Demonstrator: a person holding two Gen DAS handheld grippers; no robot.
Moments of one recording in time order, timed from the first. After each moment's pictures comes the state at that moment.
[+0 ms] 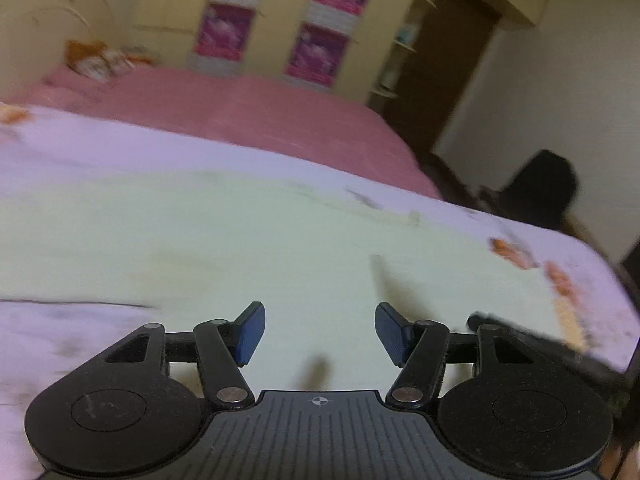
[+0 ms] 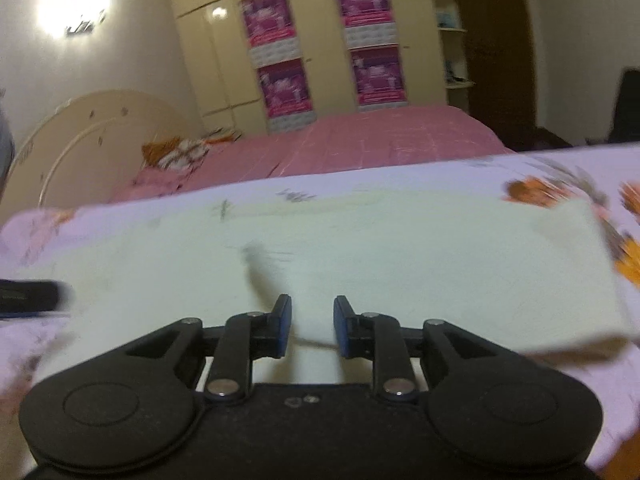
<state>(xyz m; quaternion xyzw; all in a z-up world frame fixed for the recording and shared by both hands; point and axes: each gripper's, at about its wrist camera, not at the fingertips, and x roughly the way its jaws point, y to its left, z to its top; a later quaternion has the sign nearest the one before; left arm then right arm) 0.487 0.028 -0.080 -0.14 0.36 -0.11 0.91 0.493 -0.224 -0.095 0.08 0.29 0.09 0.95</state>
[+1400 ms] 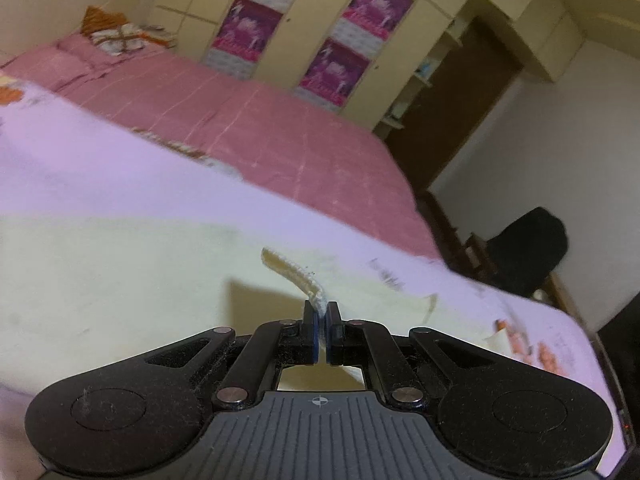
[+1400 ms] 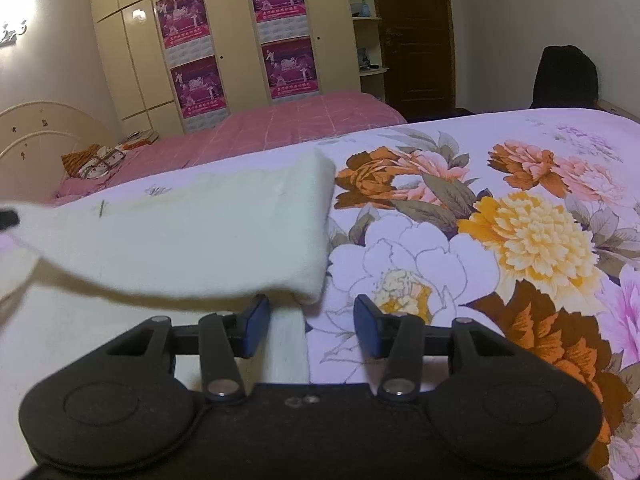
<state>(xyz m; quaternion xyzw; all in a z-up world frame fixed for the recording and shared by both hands) 0.578 0.073 -0.102 -0.22 0.35 -0.10 0.91 0.490 -0.302 -0.116 0.08 0.31 -0.02 0.95</state>
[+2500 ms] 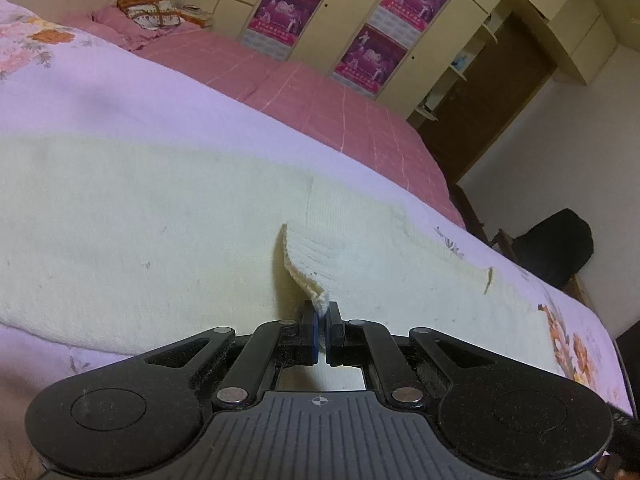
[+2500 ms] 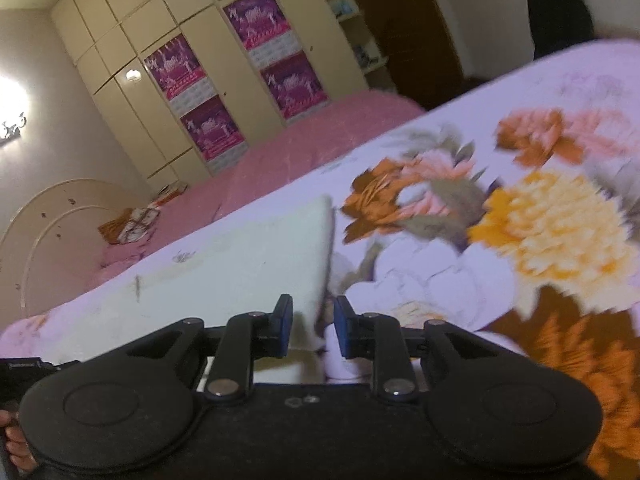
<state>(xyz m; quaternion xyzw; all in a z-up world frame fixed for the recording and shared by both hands) 0.562 0.091 -0.152 -0.24 0.37 -0.06 0.90 0.510 -0.345 -0.109 0.22 0.30 0.03 0.93</state>
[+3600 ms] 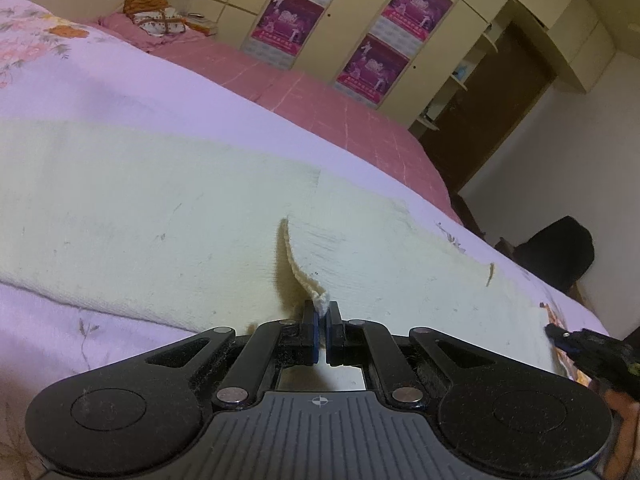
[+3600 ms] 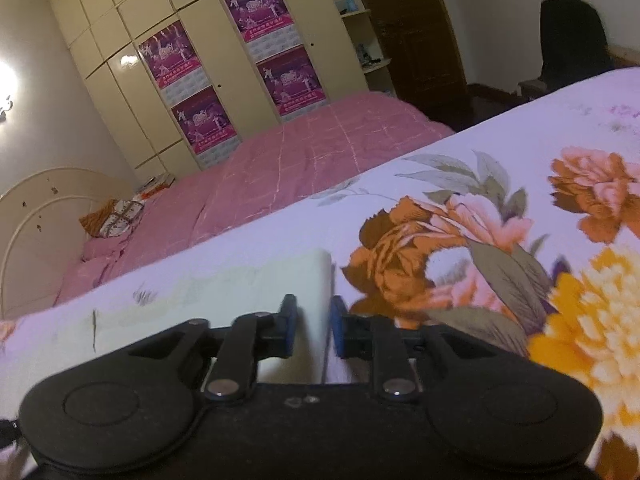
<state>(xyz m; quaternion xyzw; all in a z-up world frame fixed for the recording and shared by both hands) 0.544 0.092 -0.160 -0.24 0.35 -0.06 0.90 0.595 -0.346 -0.111 0.19 0.30 0.02 0.94</state>
